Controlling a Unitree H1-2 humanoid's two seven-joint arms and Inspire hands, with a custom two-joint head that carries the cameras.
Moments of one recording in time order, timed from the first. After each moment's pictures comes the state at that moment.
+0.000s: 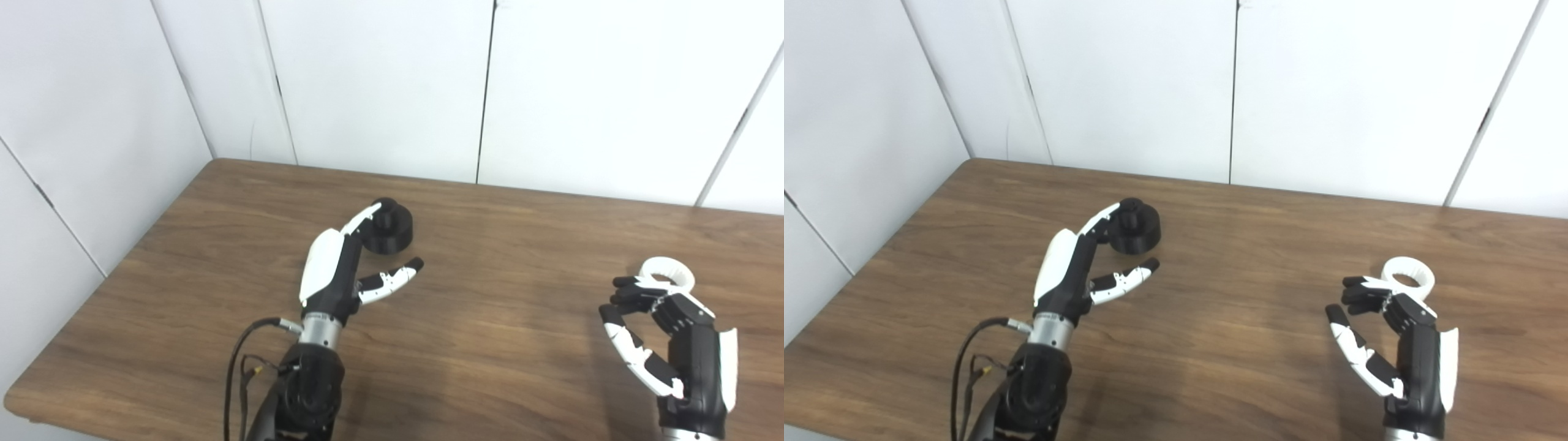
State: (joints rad) left arm -0.10 0.08 -0.05 -0.23 0.66 0.21 0.07; right arm 0.02 0.02 0.03 -0.11 -0.25 -0.36 -0.20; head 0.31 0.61
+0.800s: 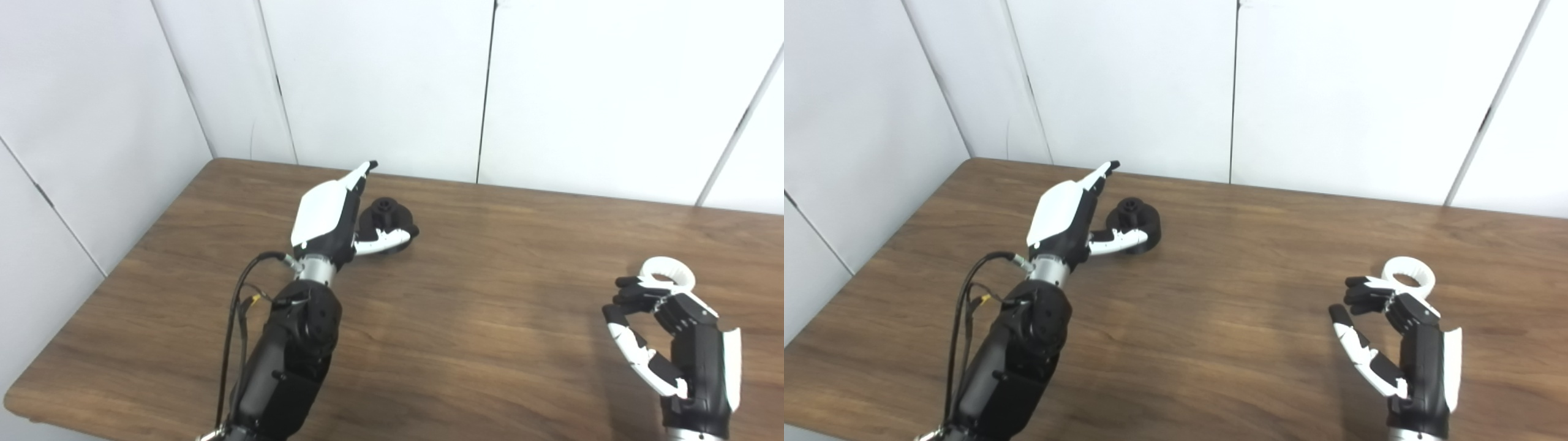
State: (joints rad) left arm -0.31 0.21 -0.12 -0.14 0.85 0.43 -0.03; right arm 0.01 0.02 0.02 -0.11 -0.22 -0.36 -0.18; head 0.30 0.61
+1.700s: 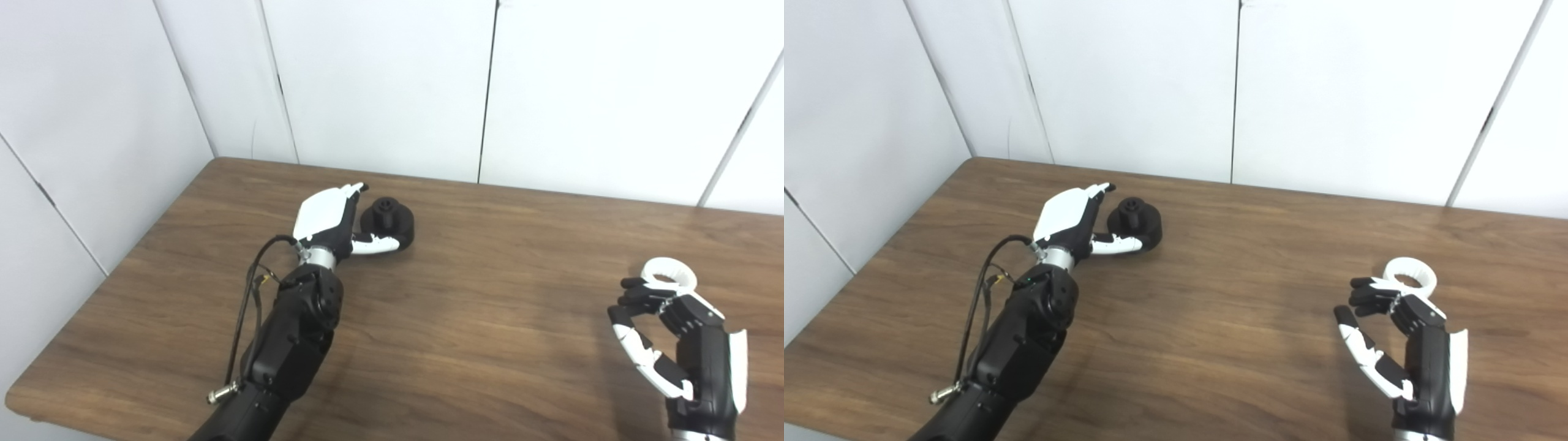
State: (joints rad) left arm -0.41 0.26 -0.15 0.16 0.86 0.46 -0.05; right arm 0.01 0.01 0.01 -0.12 -0.22 -0.36 -0.17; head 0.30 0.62
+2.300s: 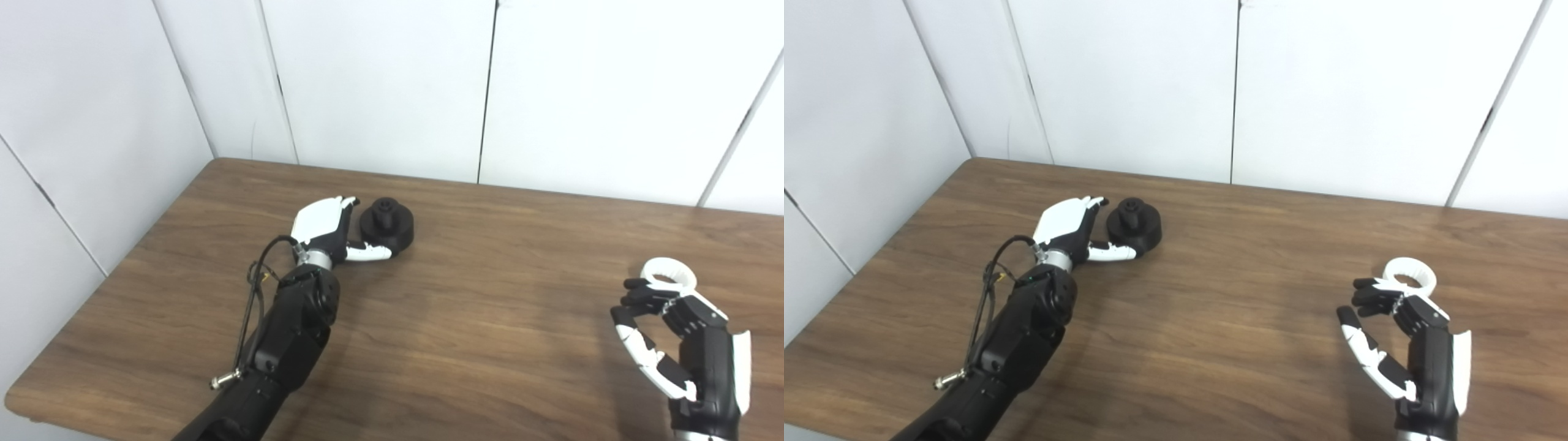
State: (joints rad) left arm -0.44 0.28 -0.18 0.30 0.85 0.46 -0.04; right arm 0.02 0.01 0.00 -0.12 -0.22 -0.36 -0.17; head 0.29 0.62
